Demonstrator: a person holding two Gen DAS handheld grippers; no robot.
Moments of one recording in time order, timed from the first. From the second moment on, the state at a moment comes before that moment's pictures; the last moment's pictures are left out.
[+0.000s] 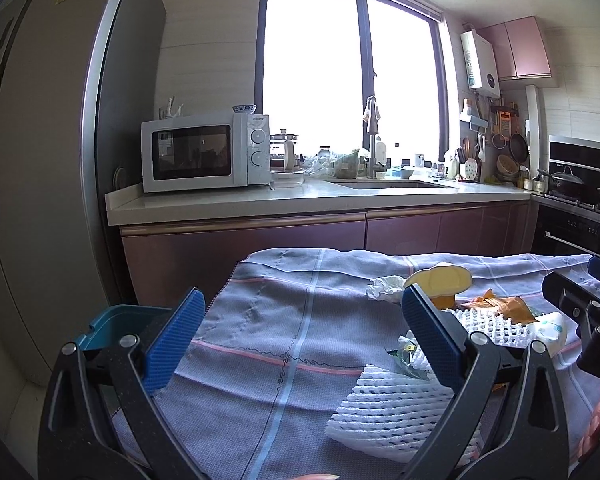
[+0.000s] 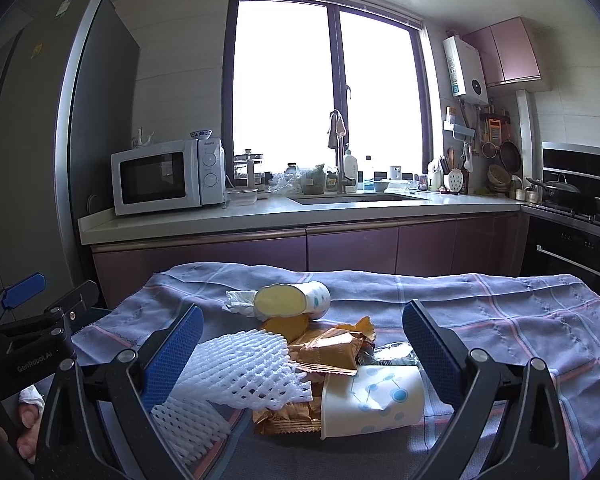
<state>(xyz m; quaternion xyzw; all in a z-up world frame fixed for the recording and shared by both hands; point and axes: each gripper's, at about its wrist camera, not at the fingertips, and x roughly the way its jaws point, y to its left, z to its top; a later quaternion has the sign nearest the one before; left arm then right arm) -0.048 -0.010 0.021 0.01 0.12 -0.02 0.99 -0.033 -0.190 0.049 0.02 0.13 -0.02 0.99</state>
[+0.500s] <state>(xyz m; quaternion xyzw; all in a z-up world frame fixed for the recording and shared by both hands) -0.051 -0.010 0.023 0.01 0.11 -0.02 0.99 -0.031 -0.191 0.048 0.02 0.13 -0.02 0.99</state>
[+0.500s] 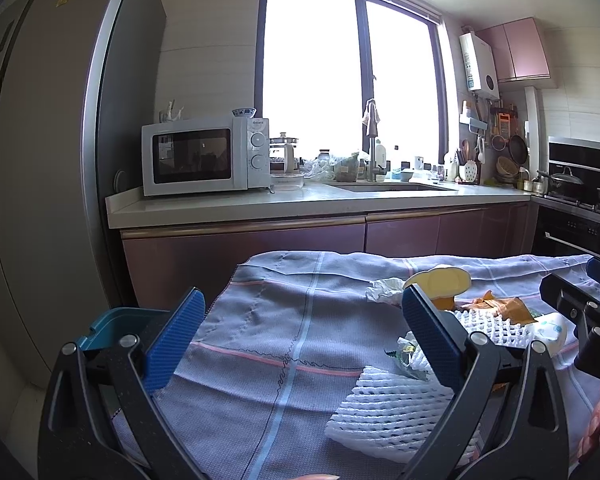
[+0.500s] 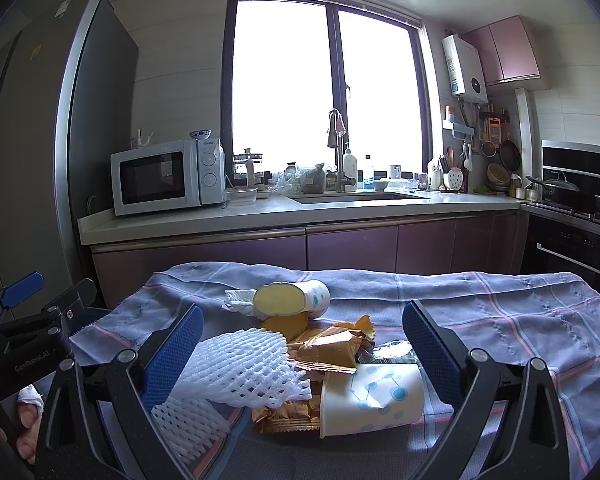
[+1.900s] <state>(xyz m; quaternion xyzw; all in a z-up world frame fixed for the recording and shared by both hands) -0.038 -0.010 0.007 0.02 0.16 -0.05 0.99 -0.030 -0.187 0.035 0.02 0.17 0.02 0.99</state>
